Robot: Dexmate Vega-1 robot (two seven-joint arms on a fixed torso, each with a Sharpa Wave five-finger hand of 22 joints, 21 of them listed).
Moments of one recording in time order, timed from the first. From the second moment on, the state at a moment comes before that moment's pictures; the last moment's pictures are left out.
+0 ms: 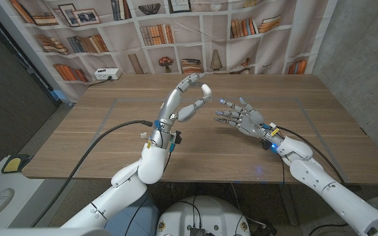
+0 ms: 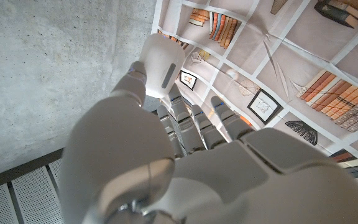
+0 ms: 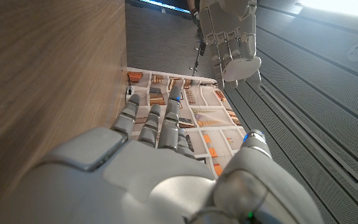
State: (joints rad) left arm 1.18 0.55 0.48 -1.95 0.43 -0.37 0.64; left_hand 1.12 0.11 0.36 -0.17 0.19 0.46 -0.17 0.22 0.19 0.75 -0.11 0.35 0.31 0.28 -0.17 0.21 0.18 0.26 0.02 0.20 0.18; right arm -0.98 -0.57 -0.39 -1.35 0.96 0.40 0.93; right_hand 0.28 0.08 0.12 -0.10 0.18 -0.03 0.04 0.20 0.19 0.50 0.11 0.25 0.23 0.11 0.09 0.25 0.20 0.15 0.21 0.19 0.17
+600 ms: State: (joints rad) left arm 1.21 0.50 0.46 -1.93 0.34 -0.40 0.60; left_hand 1.13 0.12 0.35 -0.17 0.19 0.46 -0.17 0.21 0.19 0.75 -0.11 0.35 0.31 0.29 -0.17 0.21 0.18 0.26 0.02 0.20 0.18; right arm -0.99 -0.58 -0.39 -1.36 0.96 0.40 0.93; right_hand 0.28 0.08 0.12 -0.10 0.18 -0.03 0.04 0.20 0.19 0.50 0.11 0.25 0.23 0.11 0.09 0.25 0.20 0.15 0.21 0.19 0.17
